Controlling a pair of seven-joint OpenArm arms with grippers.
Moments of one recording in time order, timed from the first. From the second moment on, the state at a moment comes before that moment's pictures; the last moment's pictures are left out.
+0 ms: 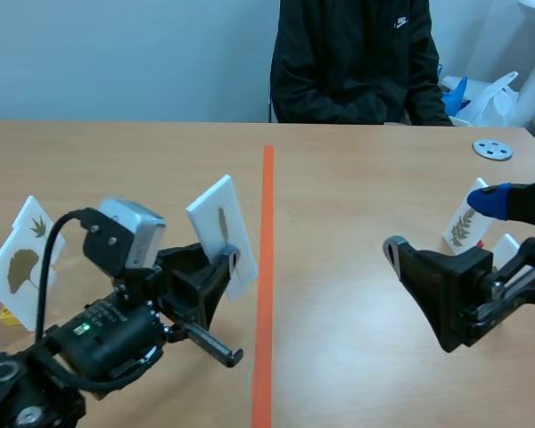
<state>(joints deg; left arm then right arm) 18.9 -15.6 17.8 88.1 -5.9 -18.5 -21.3 -36.1 22.8 13.3 117.3 20.3 32.6 -9.0</state>
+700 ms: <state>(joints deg) 36.9 -15.1 -4.2 96.7 -9.9 -15.9 -17.8 -36.1 22.8 13.3 117.3 20.3 32.6 -9.0</state>
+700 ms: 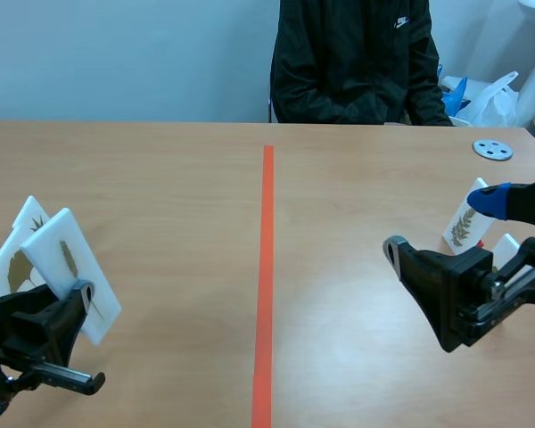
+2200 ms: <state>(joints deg) 29.8 -12.9 -10.7 73.7 -17.5 -12.4 -29.6 -36.1 22.8 13.3 117.3 20.3 32.6 -8.9</state>
